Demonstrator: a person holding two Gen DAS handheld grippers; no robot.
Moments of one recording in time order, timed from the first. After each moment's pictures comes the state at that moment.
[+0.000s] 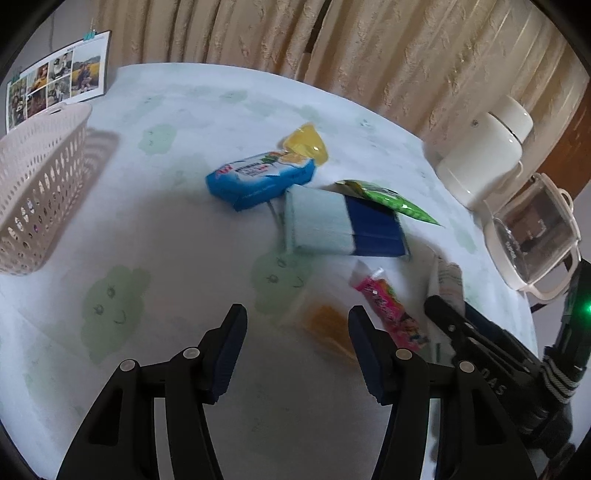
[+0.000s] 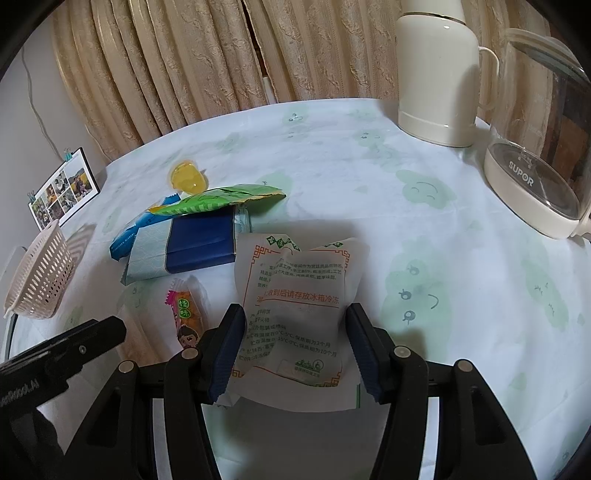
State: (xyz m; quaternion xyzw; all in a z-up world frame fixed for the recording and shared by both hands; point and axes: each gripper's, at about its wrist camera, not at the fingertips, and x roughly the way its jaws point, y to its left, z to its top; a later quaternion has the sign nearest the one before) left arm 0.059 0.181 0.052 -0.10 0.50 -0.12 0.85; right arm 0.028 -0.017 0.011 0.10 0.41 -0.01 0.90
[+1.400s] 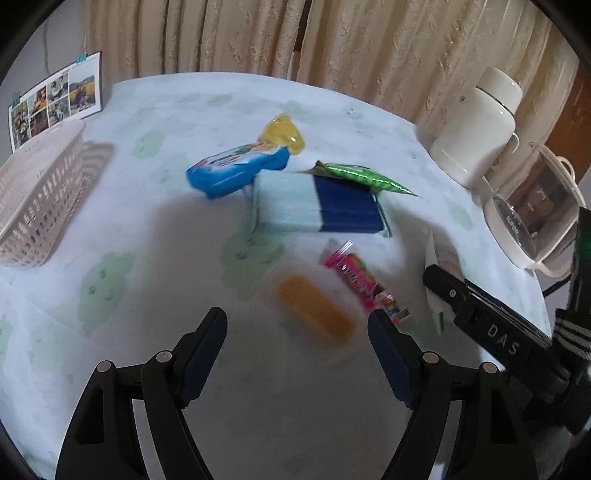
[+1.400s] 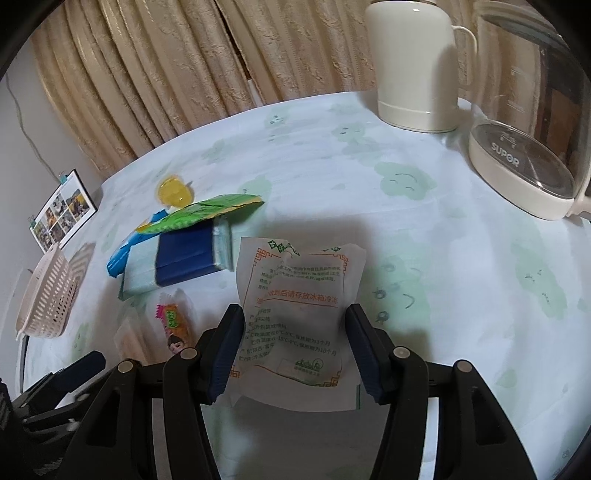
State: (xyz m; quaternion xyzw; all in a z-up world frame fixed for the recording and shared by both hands) left arm 0.040 0.143 0.054 -0.05 0.50 -0.10 0.86; right arm 0.027 -0.039 0.013 0.15 0.42 -0.02 0.90
